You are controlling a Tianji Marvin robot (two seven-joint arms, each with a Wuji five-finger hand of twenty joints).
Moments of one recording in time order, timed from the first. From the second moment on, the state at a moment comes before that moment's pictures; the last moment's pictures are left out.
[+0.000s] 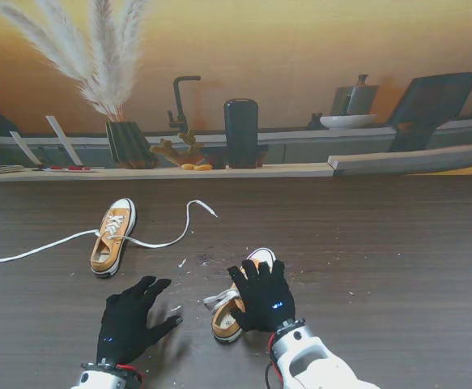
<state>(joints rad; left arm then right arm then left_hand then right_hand) 2.14 -1.13 -1.28 -1.84 0.94 0.08 0.54 -1.66 -1.08 0.74 -1.71 -1.16 0.33 -0.36 0.72 -0.27 0.09 0.08 0.35 -0.01 0.29 0.38 0.35 0.08 0.23 0.49 0.36 0.16 0.48 0.64 0.07 0.27 0.96 0.76 0.43 -0.64 0.91 -0.11 0.45 0.17 0.40 0.41 0.33 0.22 0.72 0.42 0.55 0.31 0.38 0.38 0.11 0.46 0.85 0.62</state>
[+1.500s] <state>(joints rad) 2.04 -1.16 -1.26 -1.65 0.89 -0.01 0.68 -1.12 -1.13 0.48 -1.10 -1.21 0.40 -0.82 0.44 0.06 -0.01 0.01 0.44 -0.01 0.30 0.40 0.45 0.10 0.20 0.49 0.39 0.19 0.47 0.64 0.10 0.27 0.95 0.74 0.67 -0.71 1.06 -0.27 0.84 -0.16 0.90 0.42 1.17 0.06 0.99 0.68 1.28 0.14 1.17 0.57 0.99 0.44 1.59 0.63</state>
